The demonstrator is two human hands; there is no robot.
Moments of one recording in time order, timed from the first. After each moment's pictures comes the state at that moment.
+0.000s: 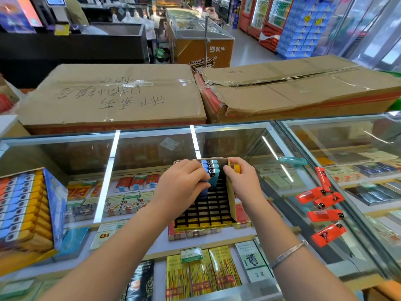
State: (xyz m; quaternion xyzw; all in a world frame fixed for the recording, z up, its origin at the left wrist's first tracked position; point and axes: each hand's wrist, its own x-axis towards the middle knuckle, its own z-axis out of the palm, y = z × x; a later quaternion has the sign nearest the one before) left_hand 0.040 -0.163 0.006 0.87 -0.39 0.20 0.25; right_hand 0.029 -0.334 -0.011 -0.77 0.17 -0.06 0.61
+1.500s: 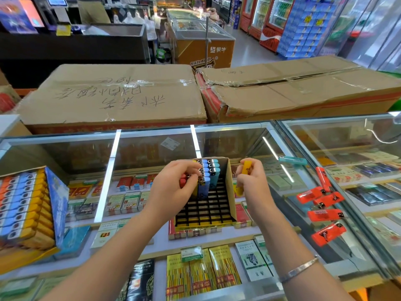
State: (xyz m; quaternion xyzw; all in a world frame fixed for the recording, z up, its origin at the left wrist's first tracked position) left_hand 0.032 -0.153 -0.002 0.85 -0.24 0.11 0.45; right_hand 0.010 -0.343 -0.005 -0.68 0.18 -0.07 0.70
